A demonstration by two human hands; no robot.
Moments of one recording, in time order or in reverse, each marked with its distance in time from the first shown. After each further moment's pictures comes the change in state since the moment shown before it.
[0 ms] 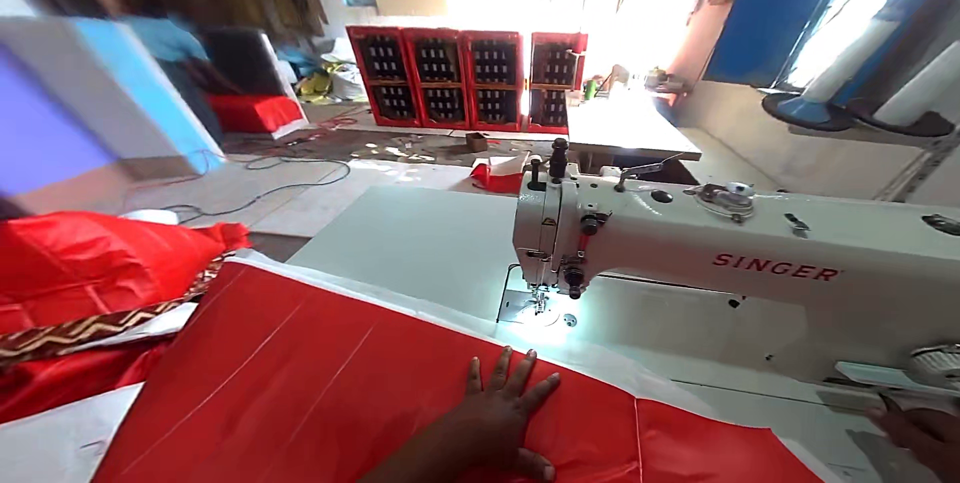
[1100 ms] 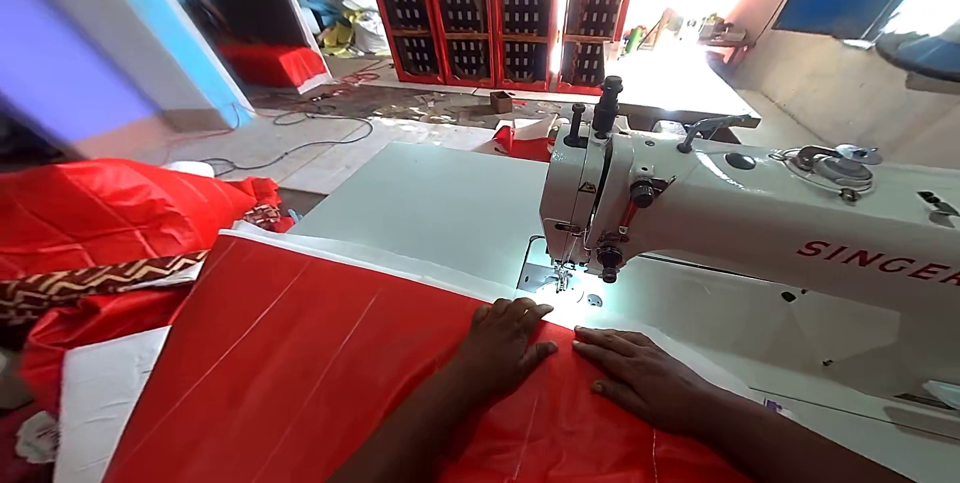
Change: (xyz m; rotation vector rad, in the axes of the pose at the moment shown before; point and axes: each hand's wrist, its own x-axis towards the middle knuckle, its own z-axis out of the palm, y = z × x) left_hand 0.042 -0.051 0.014 -0.058 0.652 0.088; right_hand 0.035 -0.192 0.157 -0.098 -0.355 -1.308
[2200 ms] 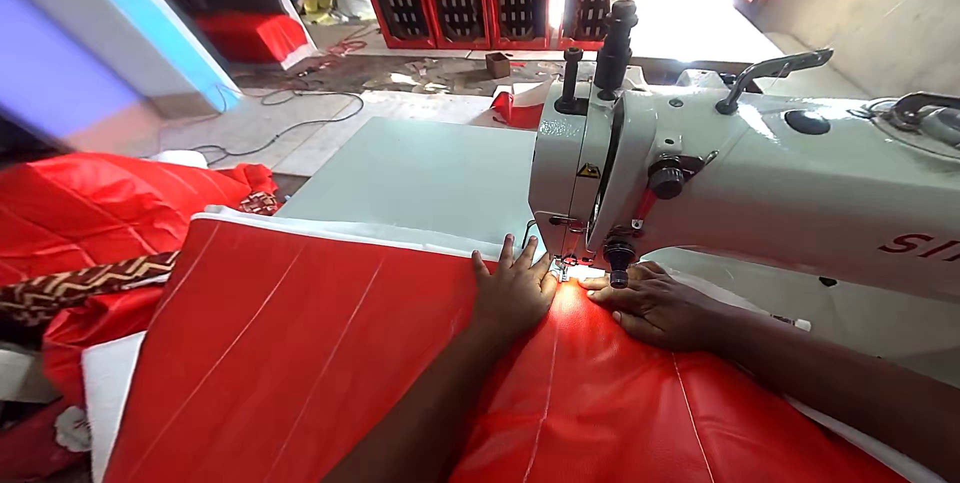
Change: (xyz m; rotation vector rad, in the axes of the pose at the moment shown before) left_hand 0.076 0.004 -0.008 0.067 -0.051 -0.354; right_hand 0.039 0.074 -0.030 -0.169 0.136 -0.196
